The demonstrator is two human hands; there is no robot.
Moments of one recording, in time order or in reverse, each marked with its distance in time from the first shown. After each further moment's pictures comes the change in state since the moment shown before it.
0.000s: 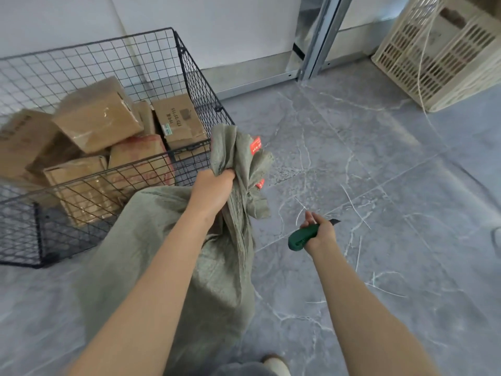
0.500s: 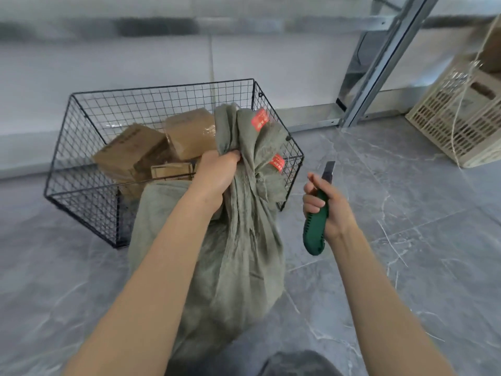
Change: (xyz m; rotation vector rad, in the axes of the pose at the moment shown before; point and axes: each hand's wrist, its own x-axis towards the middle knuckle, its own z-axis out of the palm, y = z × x) left_hand -0.057 0.017 -0.139 -0.315 0.074 0.164; right_hand -0.164 0.064 0.103 -0.332 -0.884 -0.049
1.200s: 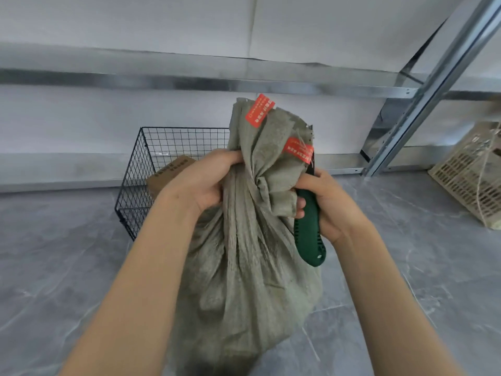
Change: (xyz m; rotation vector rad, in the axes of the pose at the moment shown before) left_hand -0.029 0.064 -0.095 -0.193 -0.291 0.075; right_hand -0.039 0.011 0.174 -0.581 -0.413 -0.036
